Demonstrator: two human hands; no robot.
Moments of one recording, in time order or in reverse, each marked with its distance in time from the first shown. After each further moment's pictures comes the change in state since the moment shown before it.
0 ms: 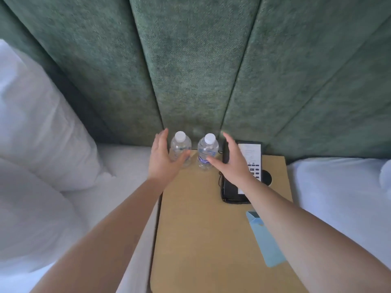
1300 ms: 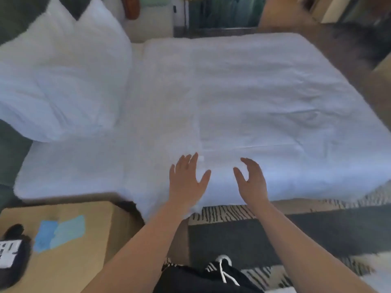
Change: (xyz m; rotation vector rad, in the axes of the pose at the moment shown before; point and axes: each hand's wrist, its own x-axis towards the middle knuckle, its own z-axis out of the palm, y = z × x) left_hand -0.683 0.182 0.117 0.438 -1.312 1.429; right_hand -0.828 0.051 -0.019 0.131 1.605 1.085
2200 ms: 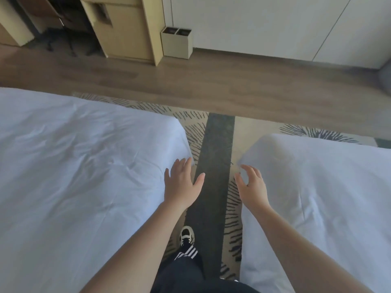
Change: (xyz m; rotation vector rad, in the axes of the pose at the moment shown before) left_hand 0.094 0.517 0.302 0.173 -0.576 1.093; right_hand -0.024 0.315 -0.355 0.130 0.910 0.914
